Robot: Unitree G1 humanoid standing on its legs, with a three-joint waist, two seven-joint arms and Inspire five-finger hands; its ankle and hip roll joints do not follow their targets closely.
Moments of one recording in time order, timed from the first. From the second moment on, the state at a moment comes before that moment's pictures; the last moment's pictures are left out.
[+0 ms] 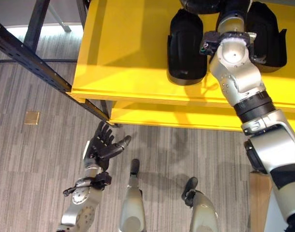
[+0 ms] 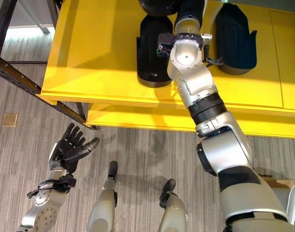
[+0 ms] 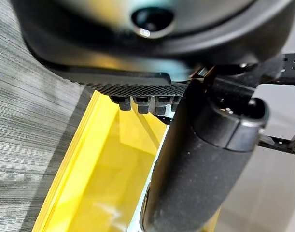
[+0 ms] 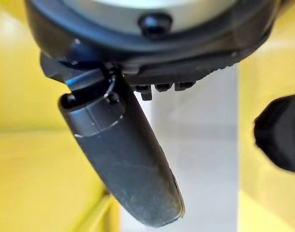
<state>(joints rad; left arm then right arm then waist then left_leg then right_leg) 0.12 0.50 -0.18 -0.04 -0.82 -0.20 0.23 -1.30 -0.45 0.41 0.50 0.55 -0.07 -0.53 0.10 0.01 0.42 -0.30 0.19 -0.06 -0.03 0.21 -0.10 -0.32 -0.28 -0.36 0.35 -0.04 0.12</state>
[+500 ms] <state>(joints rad) 0.20 0.45 -0.11 -0.04 -0.80 -0.18 0.19 -0.53 -0.59 0.32 -0.05 0.20 -0.09 -0.35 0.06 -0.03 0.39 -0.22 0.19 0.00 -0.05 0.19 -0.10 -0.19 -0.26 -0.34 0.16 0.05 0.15</state>
